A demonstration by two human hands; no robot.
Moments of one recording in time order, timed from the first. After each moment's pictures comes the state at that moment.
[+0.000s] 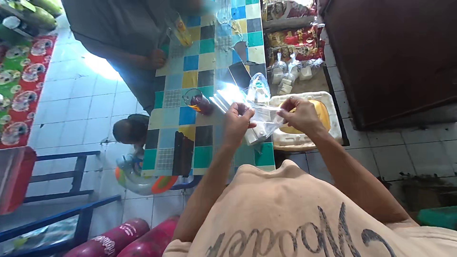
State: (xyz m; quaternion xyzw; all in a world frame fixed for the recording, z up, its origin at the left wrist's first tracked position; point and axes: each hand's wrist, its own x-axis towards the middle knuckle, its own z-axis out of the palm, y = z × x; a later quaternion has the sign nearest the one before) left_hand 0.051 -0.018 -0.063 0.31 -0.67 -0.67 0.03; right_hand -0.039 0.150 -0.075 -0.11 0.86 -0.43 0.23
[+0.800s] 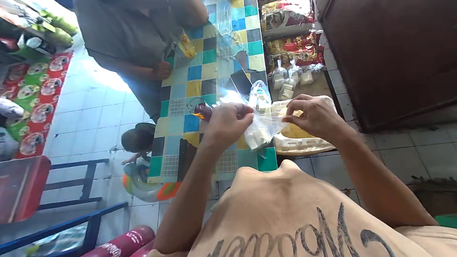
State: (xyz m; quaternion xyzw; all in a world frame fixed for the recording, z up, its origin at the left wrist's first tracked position) left_hand 0.061 -0.044 0.016 0.14 -0.90 -0.42 -0.06; right_hand -0.048 0.181 -0.045 -0.40 0.85 -0.34 0.09
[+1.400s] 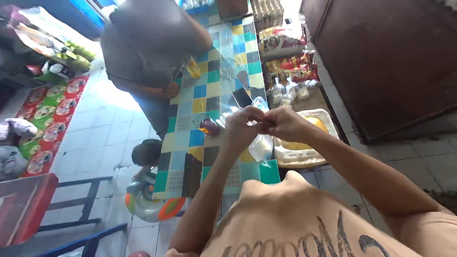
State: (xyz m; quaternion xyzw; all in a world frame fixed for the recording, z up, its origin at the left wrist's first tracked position) left_hand 0.044 -0.034 -0.016 -0.03 -0.84 -0.49 0.21; right_hand -0.039 0.123 -0.001 -0.40 0.78 -0.42 0.23
